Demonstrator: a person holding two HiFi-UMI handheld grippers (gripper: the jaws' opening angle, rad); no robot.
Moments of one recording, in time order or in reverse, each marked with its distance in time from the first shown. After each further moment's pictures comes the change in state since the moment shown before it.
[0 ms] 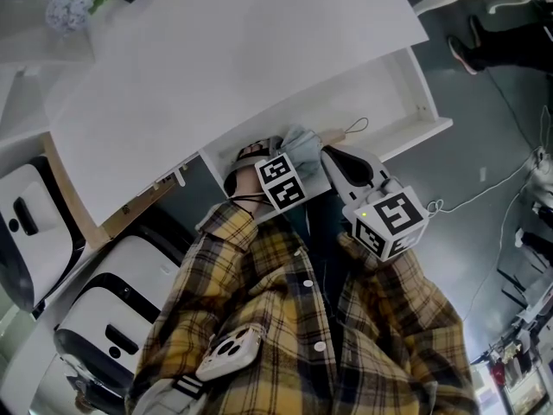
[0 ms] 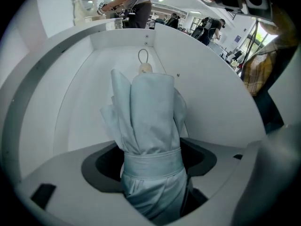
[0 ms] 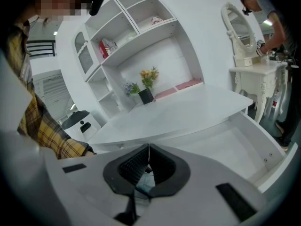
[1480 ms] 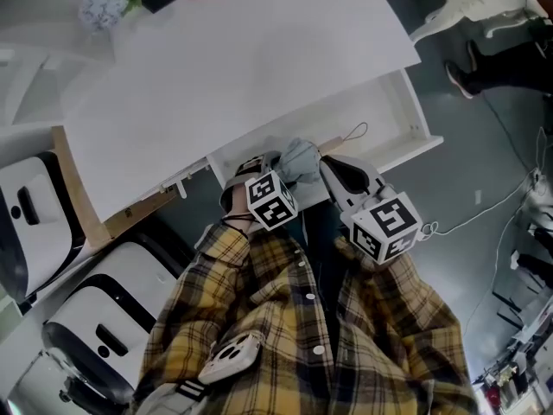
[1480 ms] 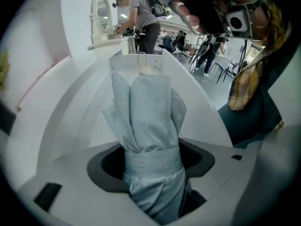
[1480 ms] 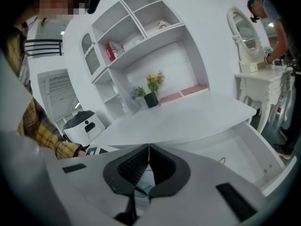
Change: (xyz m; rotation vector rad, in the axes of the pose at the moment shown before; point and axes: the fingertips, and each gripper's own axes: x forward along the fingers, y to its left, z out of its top) left arm -0.050 0.002 0.012 -0.086 -0.179 0.099; right arm -0.014 0.013 0.017 -0.053 -0.023 0.035
